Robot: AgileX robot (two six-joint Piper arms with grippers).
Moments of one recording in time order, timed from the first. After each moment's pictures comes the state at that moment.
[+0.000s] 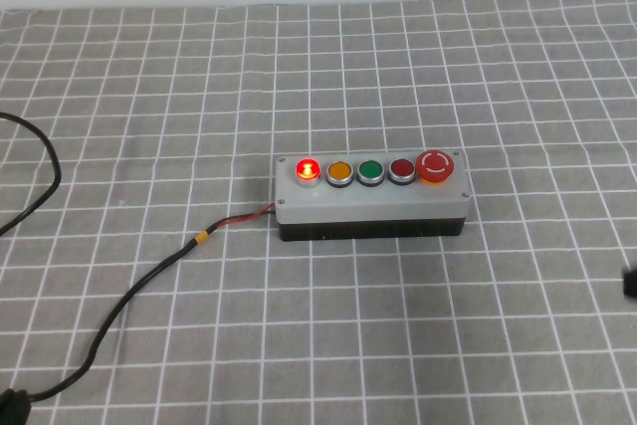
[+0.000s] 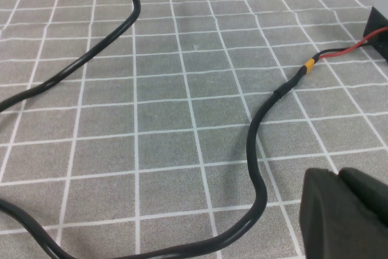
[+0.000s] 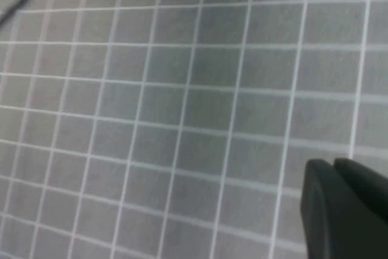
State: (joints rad) right arm 0.13 0.92 -0.71 0.51 0.88 -0.15; left arm -0.13 -0.01 0.03 -0.07 0.39 0.12
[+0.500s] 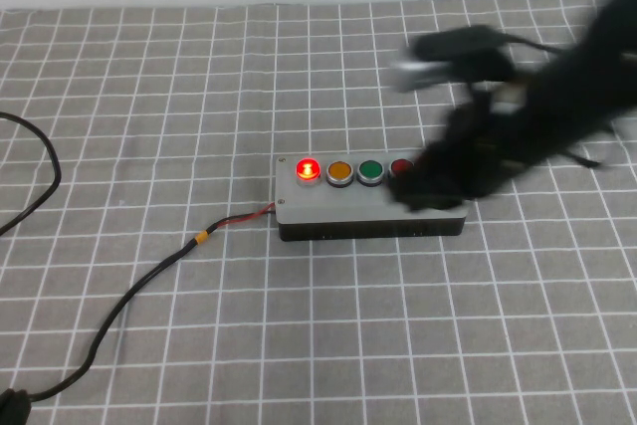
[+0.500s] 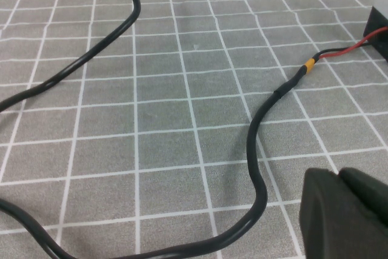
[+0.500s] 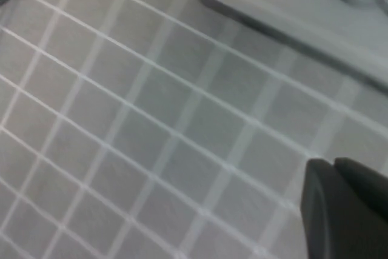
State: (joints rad) right arm 0.56 1.59 -1.34 0.26 0.88 -0.04; left arm -0.13 -0.01 0.03 -0.07 0.39 0.12
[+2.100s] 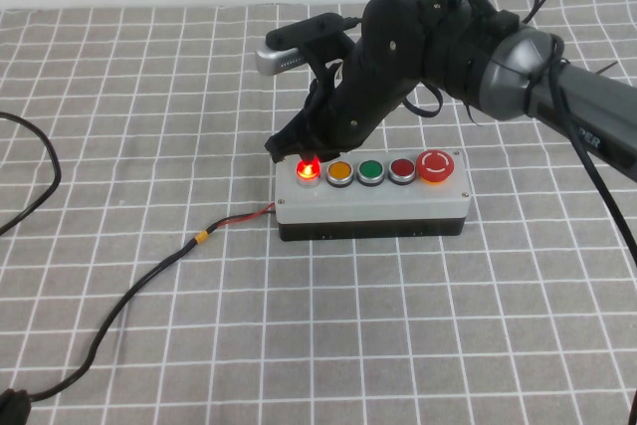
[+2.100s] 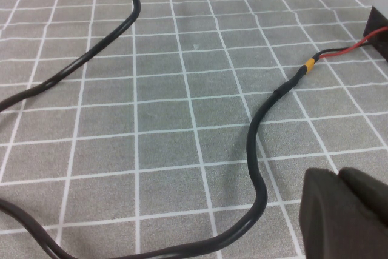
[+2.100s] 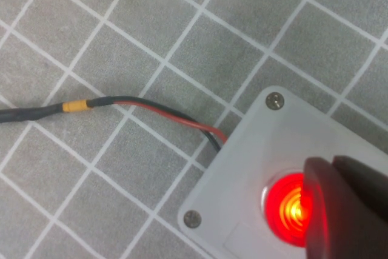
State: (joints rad) right arm 0.63 2.17 -1.99 0.15 0.93 -0.01; left arm -0.13 -0.01 0.03 -0.07 0.39 0.12
